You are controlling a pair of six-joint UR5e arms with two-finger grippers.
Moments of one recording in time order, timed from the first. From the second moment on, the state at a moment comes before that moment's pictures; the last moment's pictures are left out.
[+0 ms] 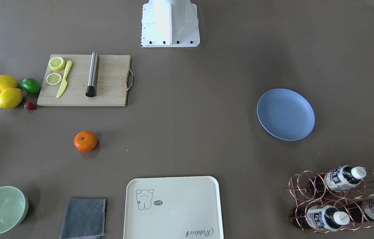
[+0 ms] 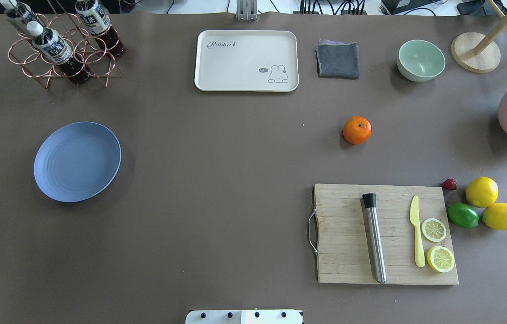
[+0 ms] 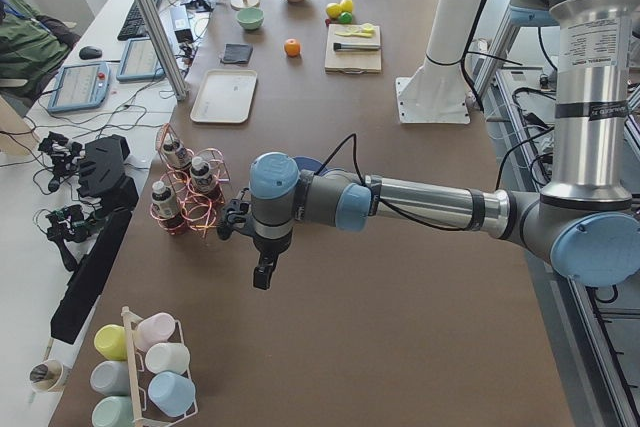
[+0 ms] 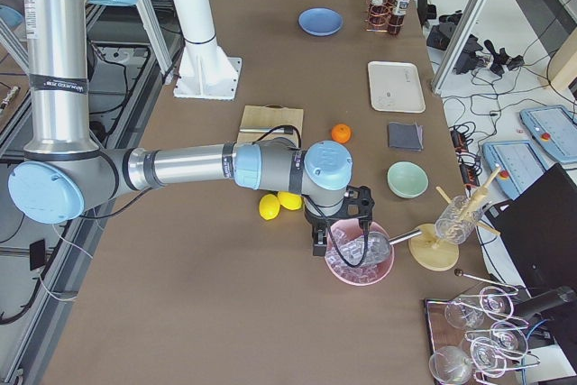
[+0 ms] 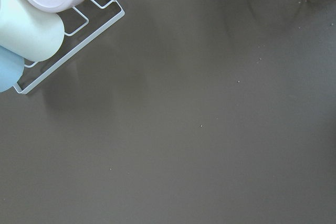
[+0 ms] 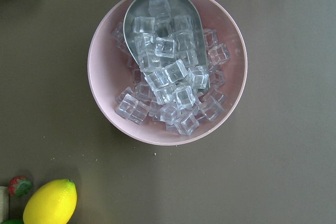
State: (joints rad) left arm -1.55 -1.52 -1.74 -1.65 -2.26 0.06; right arm 1.66 -1.60 1.76 -1.77 2.39 -0.08
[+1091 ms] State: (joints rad) left arm -1.54 -1.52 -1.74 -1.65 -2.27 0.06; right arm 1.65 -1.60 1.76 -1.77 2.39 -0.08
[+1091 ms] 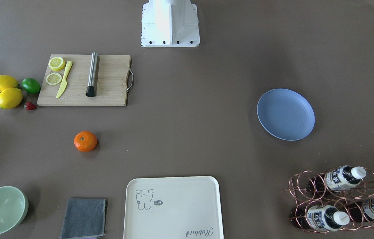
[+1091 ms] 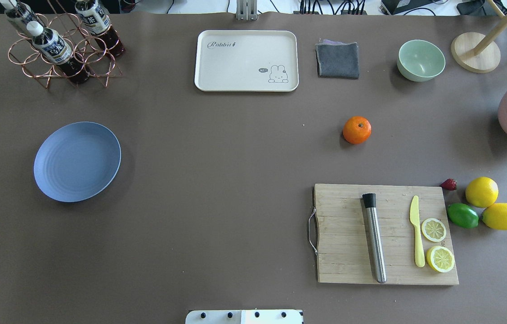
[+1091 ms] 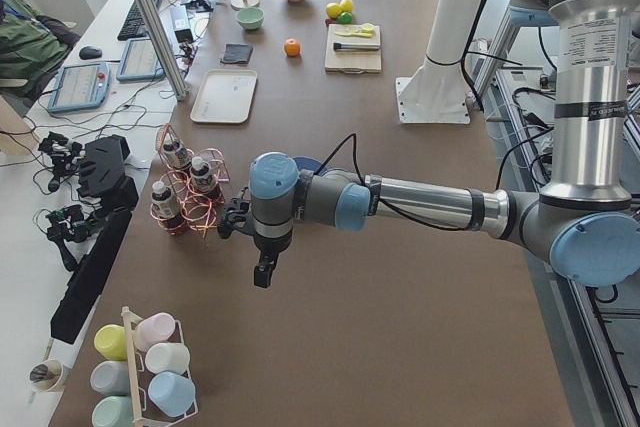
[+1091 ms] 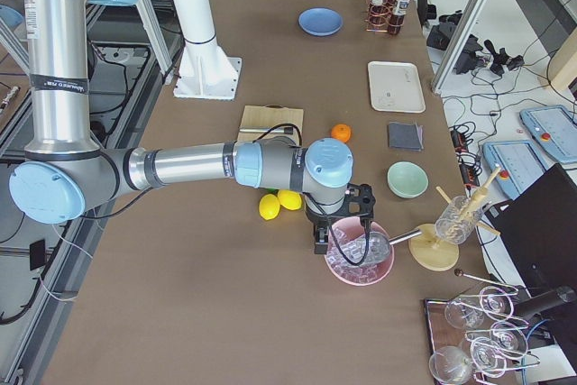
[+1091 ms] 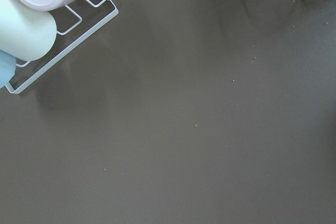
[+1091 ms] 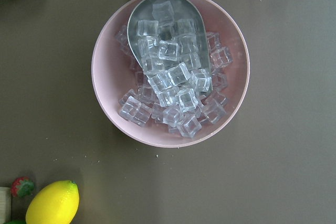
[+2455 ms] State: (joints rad) left arm -1.41 -1.57 -1.73 -1.91 -2.31 0.06; right arm 1.55 -1.53 1.76 -1.66 2.40 0.12
